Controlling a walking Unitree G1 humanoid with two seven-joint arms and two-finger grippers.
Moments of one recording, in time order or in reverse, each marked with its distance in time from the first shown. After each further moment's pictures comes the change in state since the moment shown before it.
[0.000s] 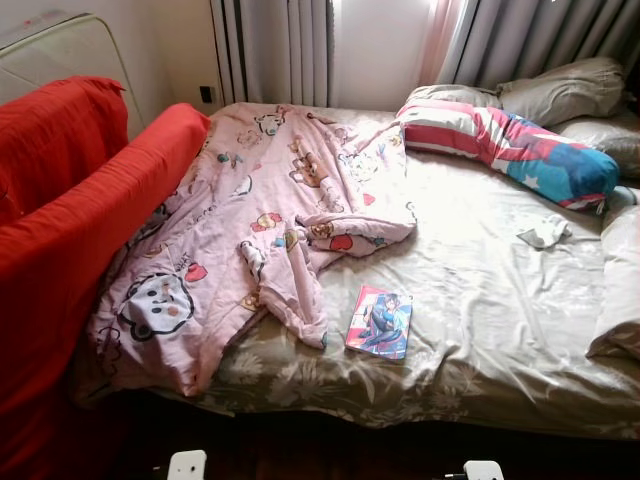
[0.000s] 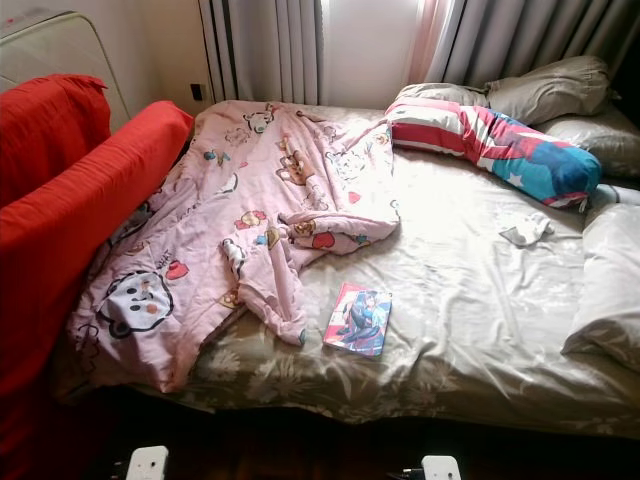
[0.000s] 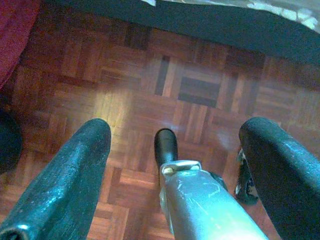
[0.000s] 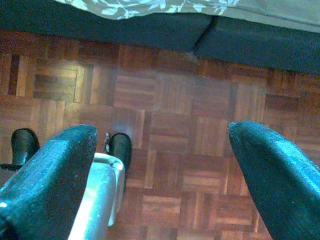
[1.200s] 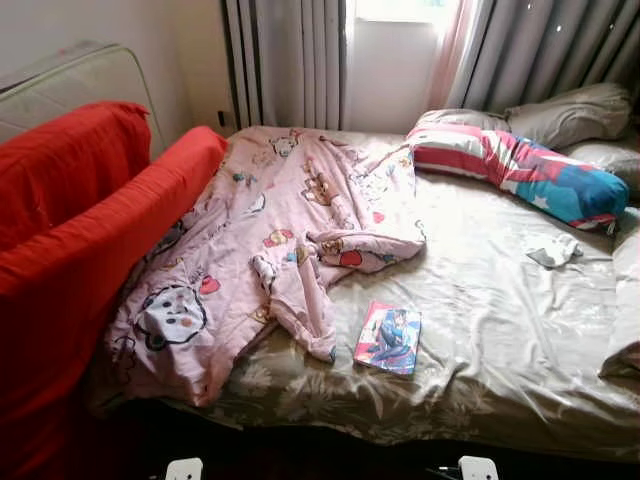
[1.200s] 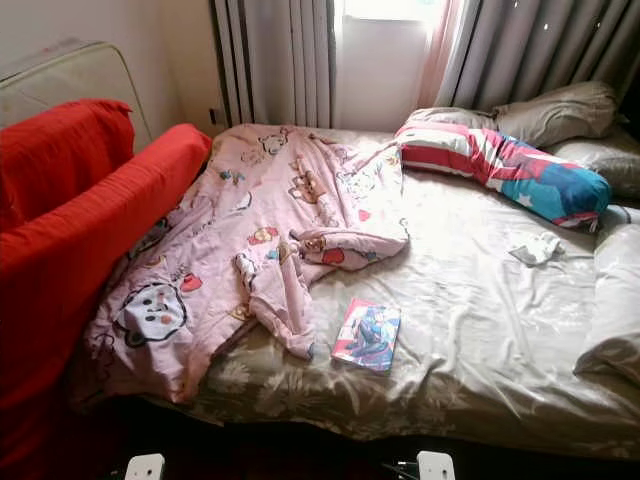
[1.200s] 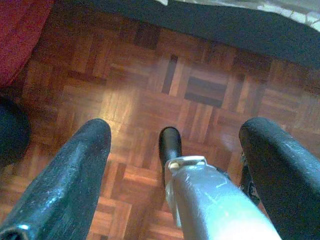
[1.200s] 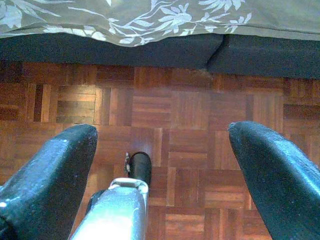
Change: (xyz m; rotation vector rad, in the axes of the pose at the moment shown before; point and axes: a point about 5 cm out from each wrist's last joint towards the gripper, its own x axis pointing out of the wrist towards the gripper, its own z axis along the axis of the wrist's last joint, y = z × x) left arm -0.003 0.001 -0.016 0.001 0.051 -0.001; right arm 0.001 0.008 0.000 0.100 -0.009 -0.008
